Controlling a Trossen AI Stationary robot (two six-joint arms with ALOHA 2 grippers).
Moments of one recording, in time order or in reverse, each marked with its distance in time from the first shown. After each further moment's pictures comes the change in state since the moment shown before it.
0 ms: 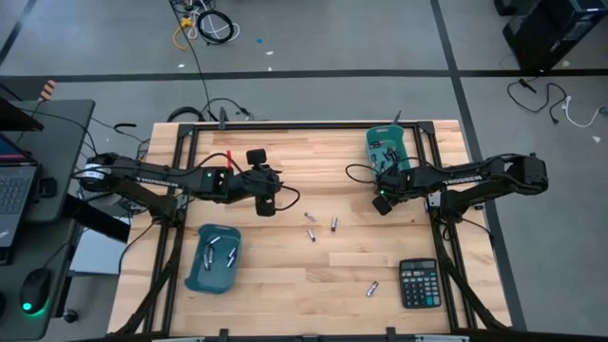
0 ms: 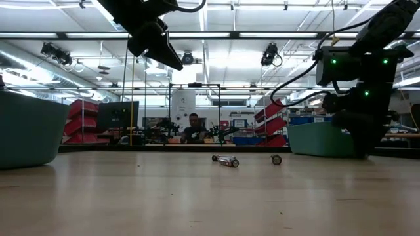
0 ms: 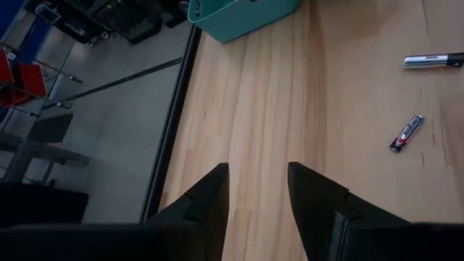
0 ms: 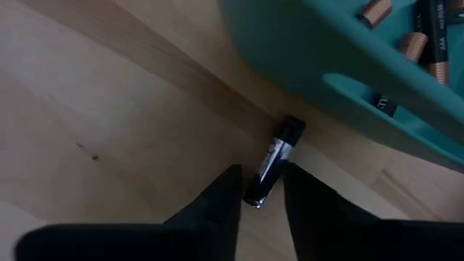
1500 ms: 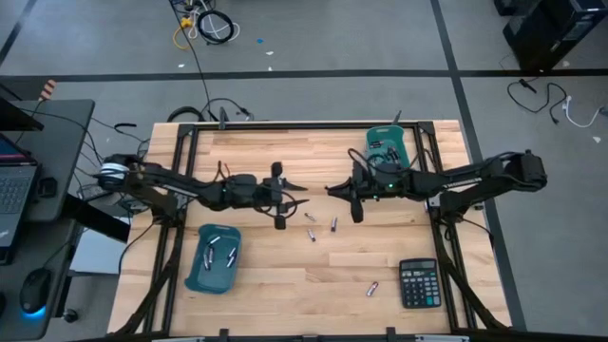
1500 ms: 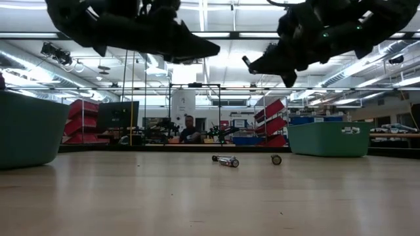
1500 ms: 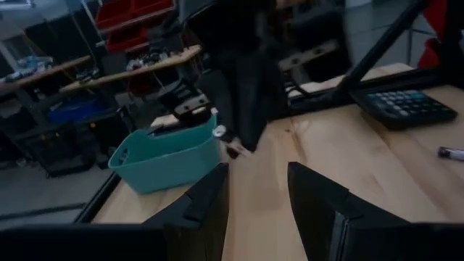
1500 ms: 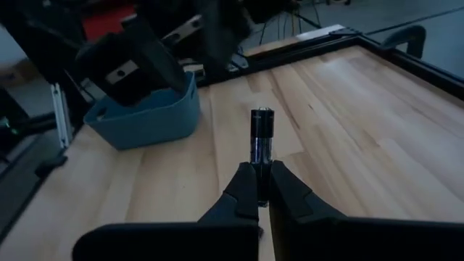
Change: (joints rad) left arm 0.036 0.168 -0.327 1.105 0.425 -0.016; right arm 0.135 -0.003 0.051 1.132 -0.308 -0.495
